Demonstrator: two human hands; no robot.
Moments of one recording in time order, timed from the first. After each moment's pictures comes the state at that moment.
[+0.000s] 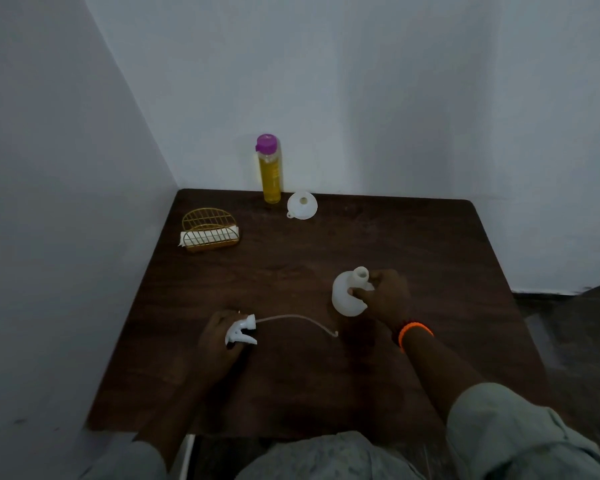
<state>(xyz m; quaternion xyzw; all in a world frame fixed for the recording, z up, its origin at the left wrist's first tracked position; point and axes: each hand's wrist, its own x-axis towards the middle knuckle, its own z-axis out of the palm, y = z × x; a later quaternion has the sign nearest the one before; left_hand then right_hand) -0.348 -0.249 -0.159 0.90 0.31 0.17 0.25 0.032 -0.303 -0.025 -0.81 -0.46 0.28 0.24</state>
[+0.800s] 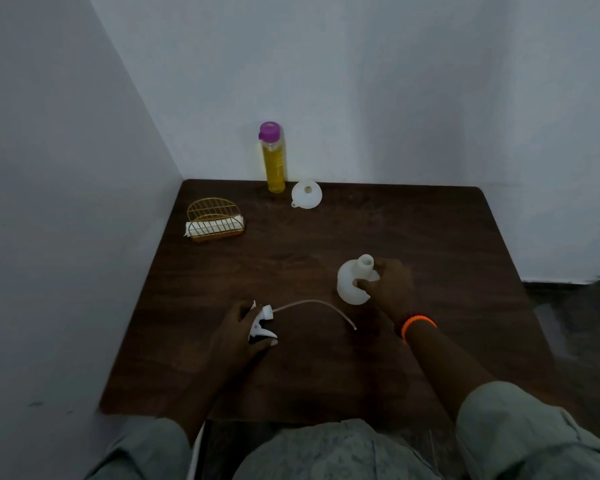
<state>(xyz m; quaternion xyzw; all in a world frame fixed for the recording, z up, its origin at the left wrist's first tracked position) -0.316 -0.286 -0.113 0.79 0.54 0.04 0.28 0.023 -0.309 -0.021 -0.81 -0.46 0.28 0.24</state>
